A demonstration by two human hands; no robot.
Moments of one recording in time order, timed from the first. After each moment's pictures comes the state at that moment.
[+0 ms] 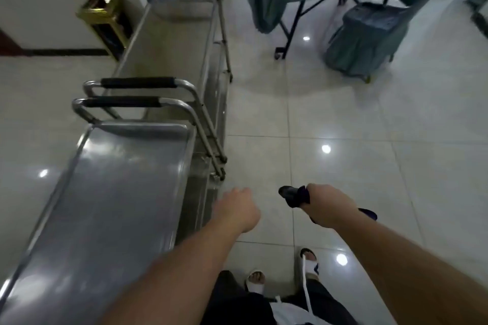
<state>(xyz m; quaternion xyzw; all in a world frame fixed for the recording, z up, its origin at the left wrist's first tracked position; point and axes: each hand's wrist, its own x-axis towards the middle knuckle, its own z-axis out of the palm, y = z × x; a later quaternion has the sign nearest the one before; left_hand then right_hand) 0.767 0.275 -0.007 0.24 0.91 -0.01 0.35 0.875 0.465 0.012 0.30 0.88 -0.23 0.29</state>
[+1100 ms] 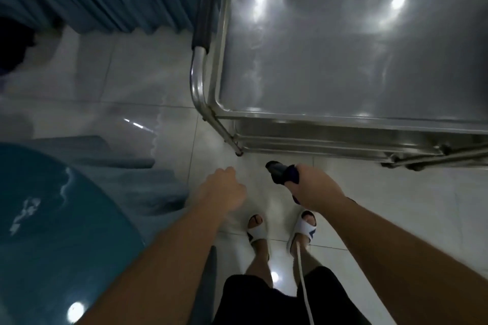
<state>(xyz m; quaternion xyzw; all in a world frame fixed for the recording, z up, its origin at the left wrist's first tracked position) 1.095 0.077 -0.130 -0.55 0.72 0.32 0.27 0.892 0.184 -0.135 -0.43 0.80 -0.02 0.43</state>
